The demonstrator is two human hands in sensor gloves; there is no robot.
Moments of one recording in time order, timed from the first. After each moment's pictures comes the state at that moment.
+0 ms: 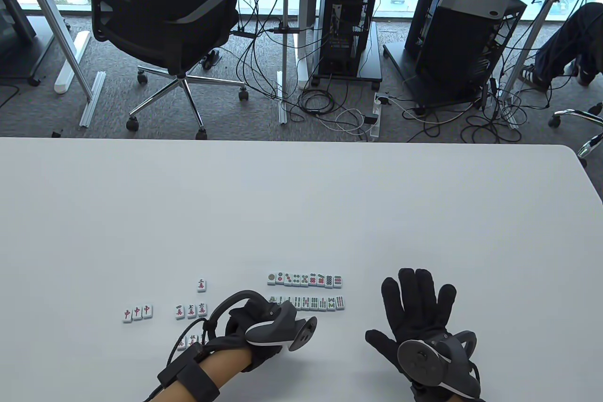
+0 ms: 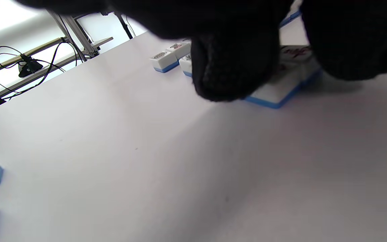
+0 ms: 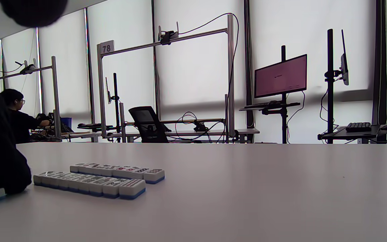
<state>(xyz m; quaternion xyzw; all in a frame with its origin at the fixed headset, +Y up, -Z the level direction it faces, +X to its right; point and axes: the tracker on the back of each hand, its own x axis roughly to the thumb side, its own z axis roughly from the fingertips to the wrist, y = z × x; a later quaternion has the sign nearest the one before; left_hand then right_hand) -0.062 -0.749 -0.264 -0.12 -0.26 -0.21 0.94 0.198 -0.705 -0.216 0.20 -0.12 0.97 0.07</state>
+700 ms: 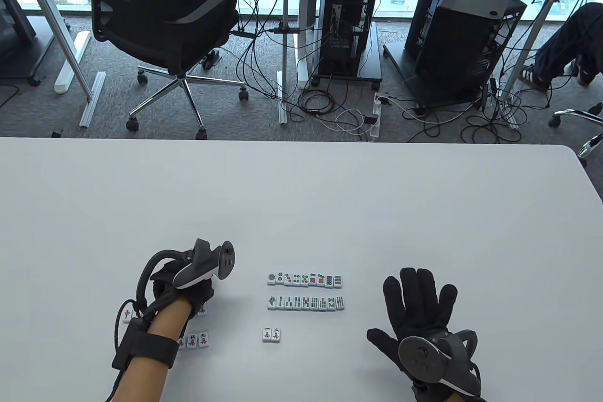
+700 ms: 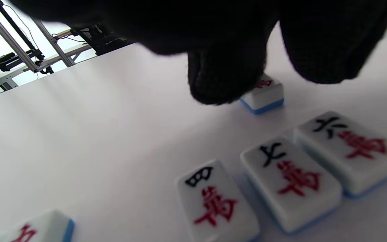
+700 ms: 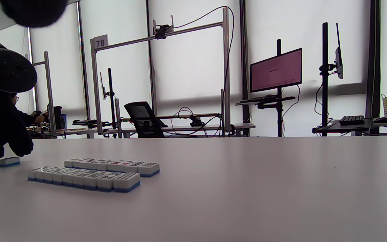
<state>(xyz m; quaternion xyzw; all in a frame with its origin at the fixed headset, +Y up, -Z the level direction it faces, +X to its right) -0.202 -0.746 -0.344 -0.17 -0.01 -0.16 0.97 0.201 -0.708 -0.220 0.19 -0.11 0.97 0.08</state>
